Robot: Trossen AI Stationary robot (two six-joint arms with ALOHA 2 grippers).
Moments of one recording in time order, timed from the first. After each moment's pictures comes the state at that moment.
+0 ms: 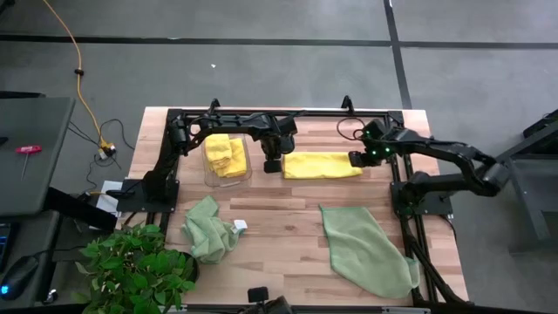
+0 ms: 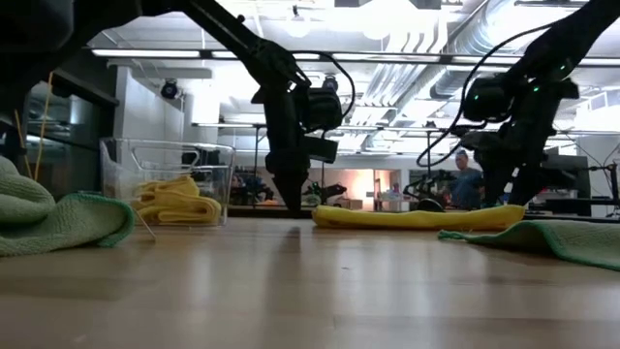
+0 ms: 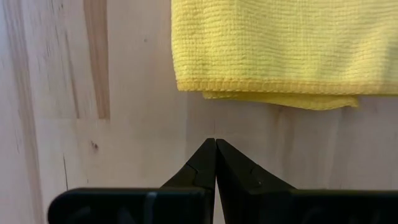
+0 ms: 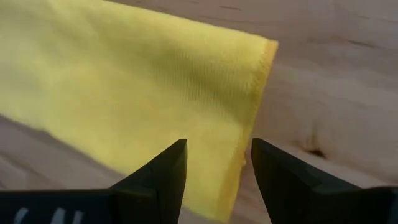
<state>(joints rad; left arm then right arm) 0.52 2.18 1.64 -0.84 0.07 0.37 -0.82 1.17 0.51 -0.60 -0.26 0.55</state>
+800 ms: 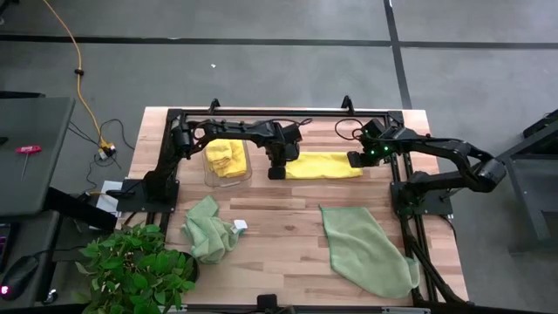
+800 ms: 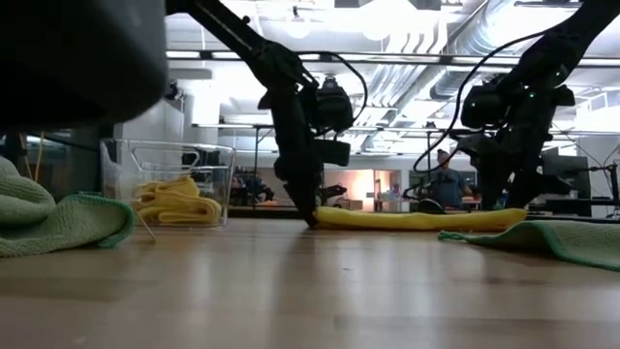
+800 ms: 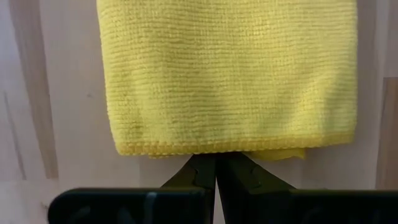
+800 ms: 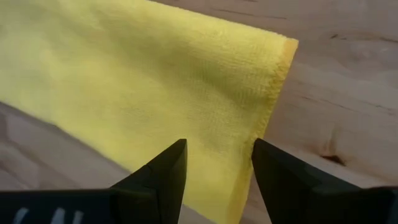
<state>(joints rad) 0.46 2.22 1.64 -0.76 0.10 0.37 -0.85 1.22 0.51 -0.57 -0.33 0.52</state>
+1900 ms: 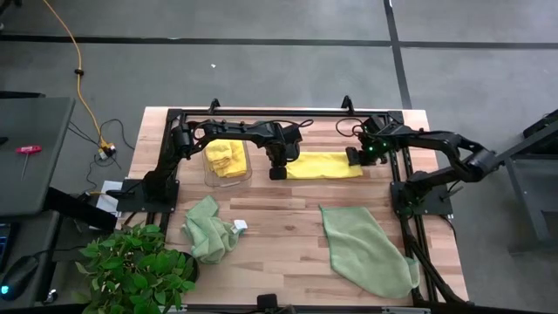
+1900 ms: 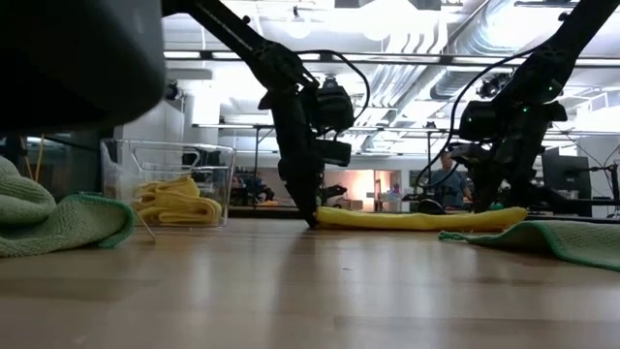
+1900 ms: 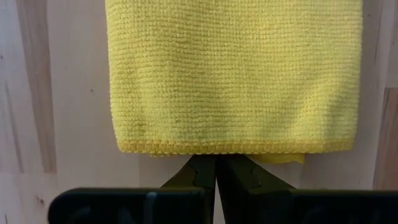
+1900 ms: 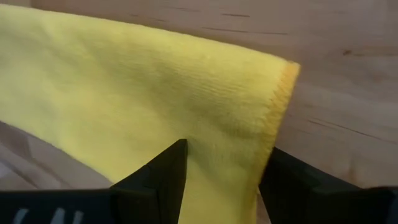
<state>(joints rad) 0.46 2.23 1.64 -0.75 0.09 0.32 -0.90 1.37 0.51 -0.44 -0.44 0.55</state>
